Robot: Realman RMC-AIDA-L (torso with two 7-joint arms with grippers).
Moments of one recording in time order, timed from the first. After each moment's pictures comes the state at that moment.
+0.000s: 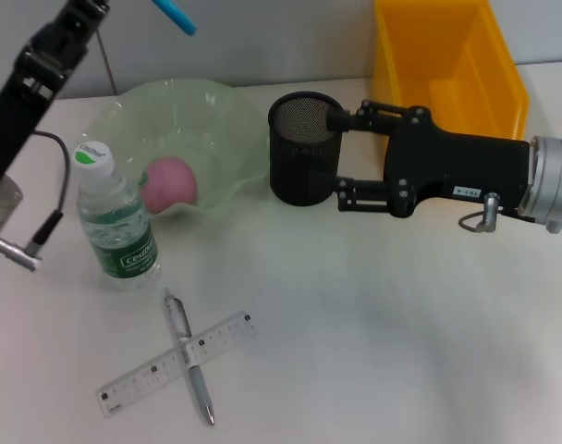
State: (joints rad) left arm -0.66 -2.08 0.65 0.07 1.17 1.86 -1.34; right arm 0.47 2.08 -0.97 -0.75 -1.56 -1.52 1.12
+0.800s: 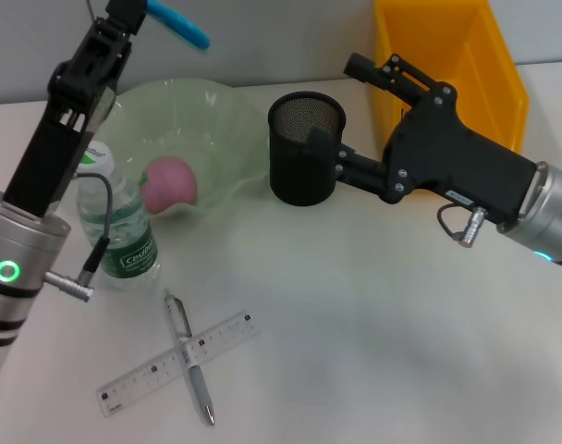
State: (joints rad) left arm -0.70 -2.08 0.52 -0.27 1.19 1.83 -1.24; right arm 0.52 2.09 -0.98 -0.29 -1.17 -1.66 0.45
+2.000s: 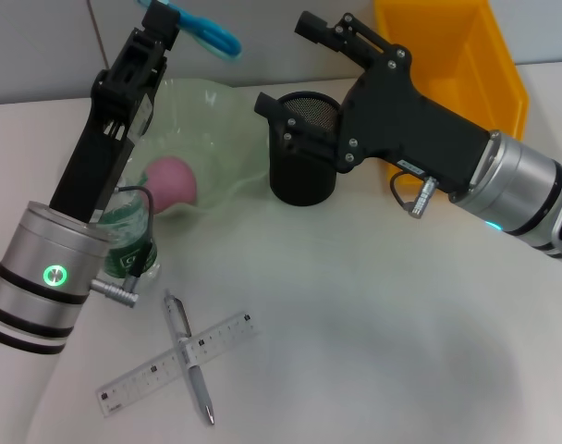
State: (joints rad) left arm -0.66 -2.08 0.12 -0.41 1.55 1.70 -1.18; right arm 0.67 2.09 -0.99 -0.14 -1.11 -1.68 0.31
